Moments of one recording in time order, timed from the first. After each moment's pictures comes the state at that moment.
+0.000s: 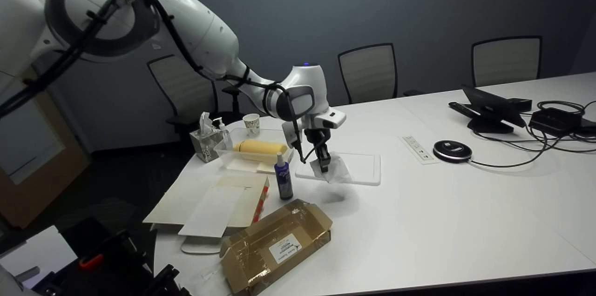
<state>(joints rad) -0.10 0.91 -0.23 -1.51 0.14 2.48 0.44</state>
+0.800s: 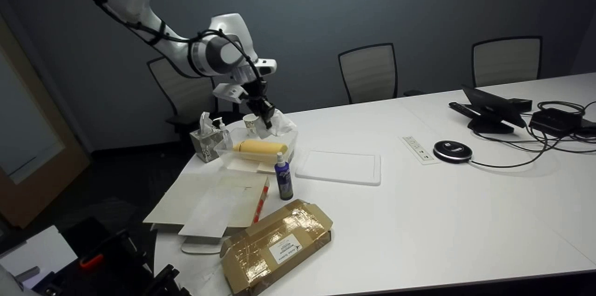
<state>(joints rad) 0.09 0.41 -0.12 -1.99 -0.11 2.58 0.26</state>
